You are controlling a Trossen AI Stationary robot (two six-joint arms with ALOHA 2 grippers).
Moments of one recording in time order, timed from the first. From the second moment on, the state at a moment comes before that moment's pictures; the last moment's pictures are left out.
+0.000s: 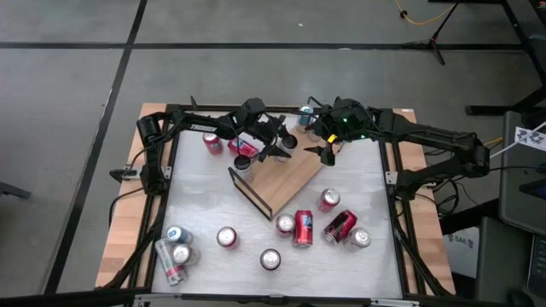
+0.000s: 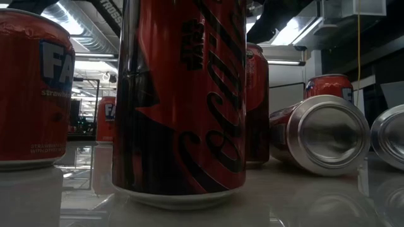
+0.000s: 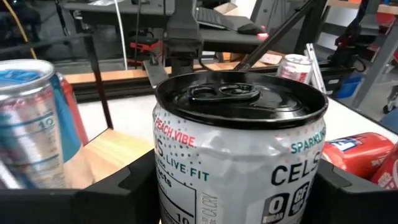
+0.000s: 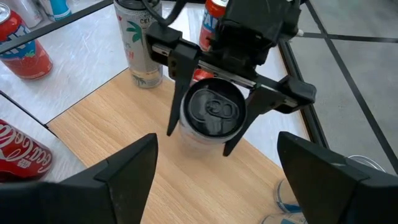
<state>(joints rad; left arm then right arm) 0.49 1.91 1.11 0.50 0.82 0.17 -0.29 1.29 1.21 -0.58 -0.12 -0.26</state>
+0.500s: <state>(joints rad) 0.46 1.91 1.11 0.46 0.75 0.22 -0.29 1.29 1.21 -0.58 -0.12 -0.26</state>
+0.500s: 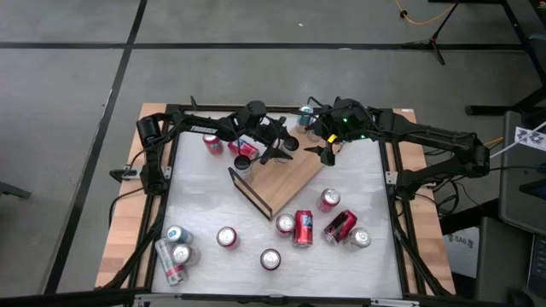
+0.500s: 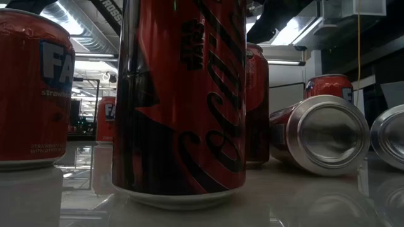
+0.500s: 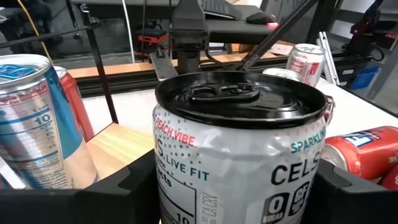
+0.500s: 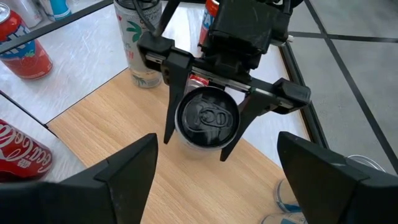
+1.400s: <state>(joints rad) 0.46 1.91 1.11 0.46 0.74 0.21 -0.29 1.29 1.21 -0.58 -0.12 -0.26</state>
